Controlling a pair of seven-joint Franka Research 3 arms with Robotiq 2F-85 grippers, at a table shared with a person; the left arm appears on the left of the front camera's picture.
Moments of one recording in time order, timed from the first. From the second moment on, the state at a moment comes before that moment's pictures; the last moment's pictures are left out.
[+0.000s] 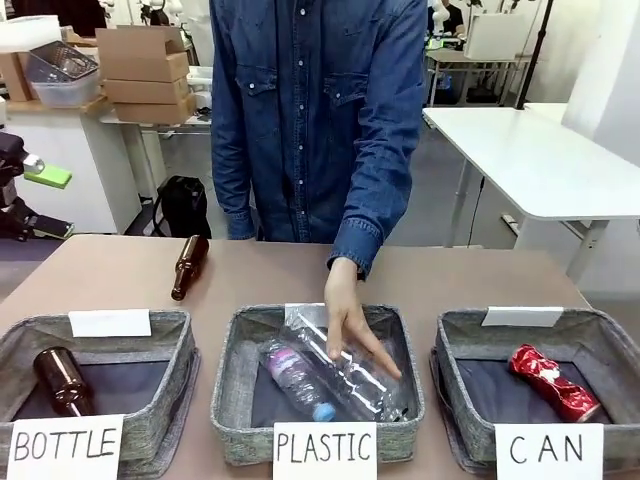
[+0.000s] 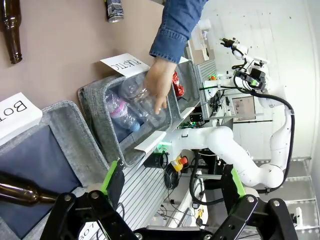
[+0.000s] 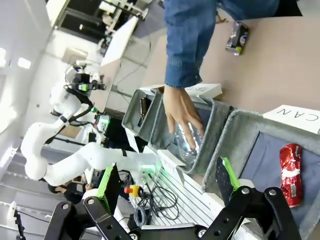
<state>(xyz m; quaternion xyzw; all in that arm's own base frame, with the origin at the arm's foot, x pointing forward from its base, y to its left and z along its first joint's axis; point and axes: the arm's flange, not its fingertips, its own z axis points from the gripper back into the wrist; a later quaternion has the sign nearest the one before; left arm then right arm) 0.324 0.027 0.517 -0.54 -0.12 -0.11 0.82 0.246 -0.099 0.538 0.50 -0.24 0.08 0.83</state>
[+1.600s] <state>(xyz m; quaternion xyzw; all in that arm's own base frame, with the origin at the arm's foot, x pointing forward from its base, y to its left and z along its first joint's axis) 0.325 0.027 0.517 -0.54 -0.12 -0.11 0.82 0.343 0.097 0.527 0.39 -0.18 0.14 0.89</state>
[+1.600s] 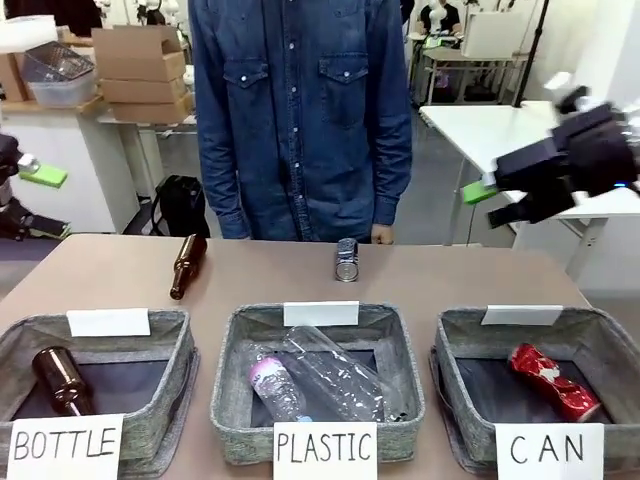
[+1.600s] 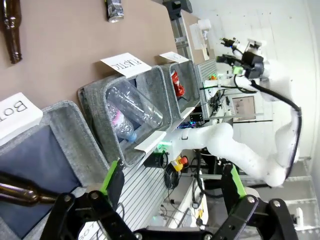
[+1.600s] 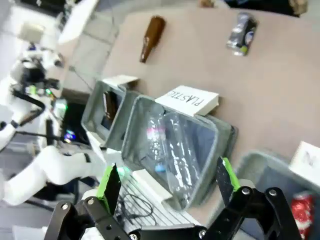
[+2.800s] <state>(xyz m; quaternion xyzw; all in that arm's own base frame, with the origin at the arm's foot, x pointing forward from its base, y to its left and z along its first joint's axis) 0.325 0.027 0.518 -0.54 -0.12 -0.11 0.82 0.519 0.244 0.408 0.22 -0.08 0.14 0.96</state>
